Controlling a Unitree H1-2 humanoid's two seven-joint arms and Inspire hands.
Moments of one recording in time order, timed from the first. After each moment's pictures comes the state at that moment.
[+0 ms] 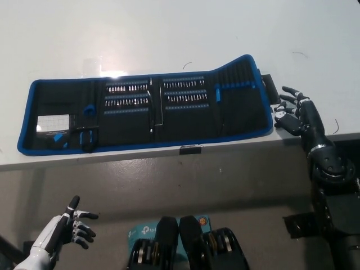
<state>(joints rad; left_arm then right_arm) -0.02 0.32 0.00 0.02 -0.04 0.31 -0.18 -0.61 -0.11 -0.06 0.48 -0.09 0.25 -0.07</state>
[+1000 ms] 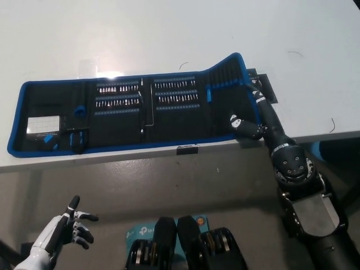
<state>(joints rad) -0.02 0.32 0.00 0.01 -0.05 0.32 -0.18 -0.63 -0.07 0.15 0.43 -0.18 0.31 -0.07</state>
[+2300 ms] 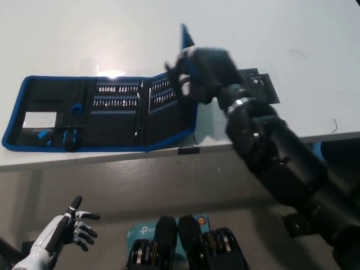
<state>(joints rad) -0.03 0.34 -0.01 0.00 -0.04 0.34 -0.22 -0.90 -0.16 0.64 0.35 -0.65 0.27 0.00</state>
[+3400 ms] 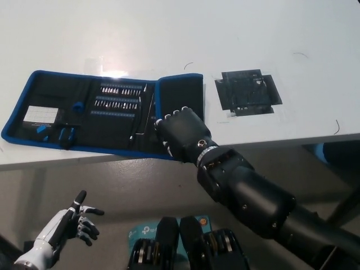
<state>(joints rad) -0.05 0.34 -0.02 -0.01 -0.04 0.37 -0.23 -0.83 -0.10 0.83 0.48 -0.91 0.26 0.14</state>
